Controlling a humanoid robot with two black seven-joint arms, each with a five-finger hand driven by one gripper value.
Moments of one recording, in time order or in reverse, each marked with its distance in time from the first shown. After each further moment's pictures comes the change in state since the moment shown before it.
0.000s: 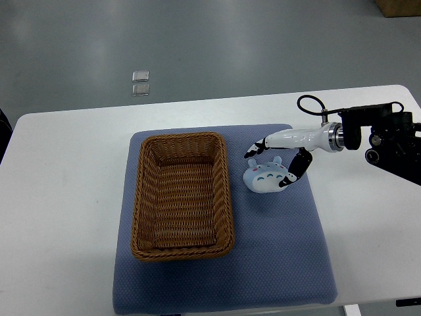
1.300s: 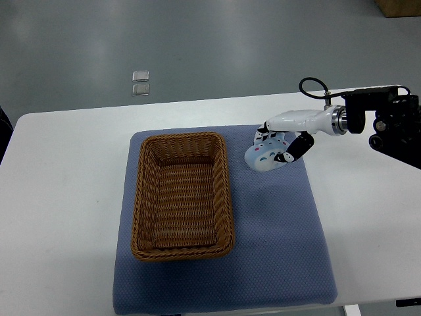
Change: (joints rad) left arm 0.000 0.000 0.000 0.000 0.000 0.000 0.000; right arm 0.102 -0.033 -0.026 0.002 0.006 -0.021 0.006
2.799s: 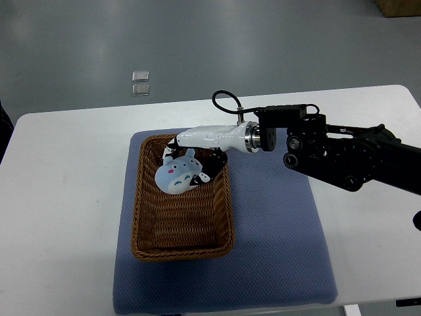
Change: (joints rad) left arm 0.000 0.000 0.003 0.000 0.000 0.000 0.000; right arm -0.033 0.363 0.095 -0.028 0.037 -0.039 -0.052
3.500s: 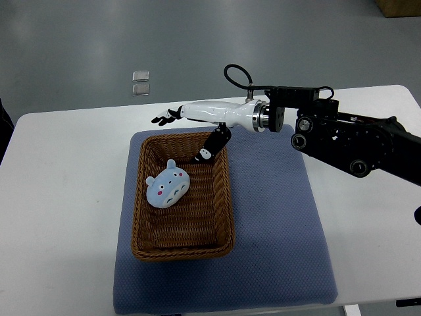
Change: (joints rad) left arm 0.000 0.000 0.000 0.000 0.000 0.000 0.000; right arm -0.017 -0.025 0.169 -0.020 0.044 -0.001 0.011
